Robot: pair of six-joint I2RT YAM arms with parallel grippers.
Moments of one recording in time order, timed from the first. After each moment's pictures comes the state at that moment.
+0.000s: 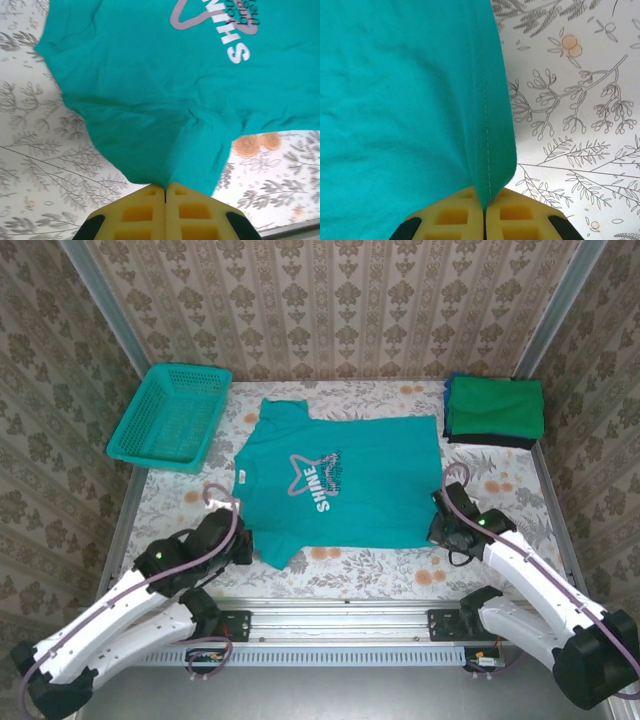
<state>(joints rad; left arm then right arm) -0.87 0.65 0.71 -1.00 -0.24 -0.69 0.36 0.94 0.64 -0.89 0.20 0.77</state>
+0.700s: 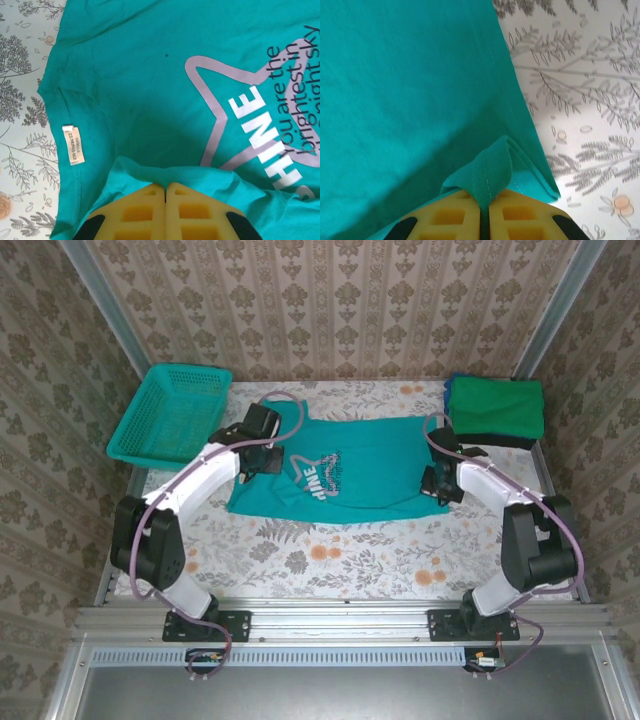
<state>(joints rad) -0.48 1.63 1.28 -0.72 -0.12 -0.23 0.15 1.58 1.01 -0.71 0.14 0.55</state>
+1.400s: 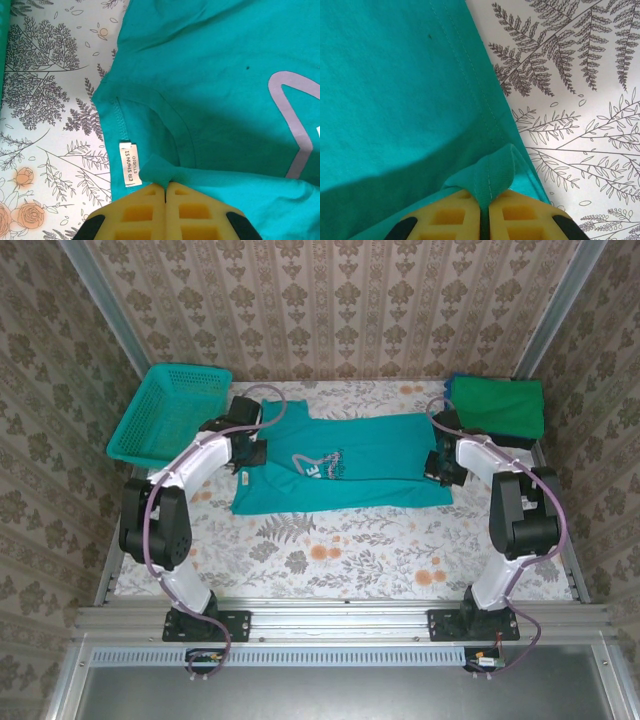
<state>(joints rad) -0.33 1.73 1.32 -0.72 -0.12 -0.21 0.07 1.77 1.20 -0.74 0.14 0.50</state>
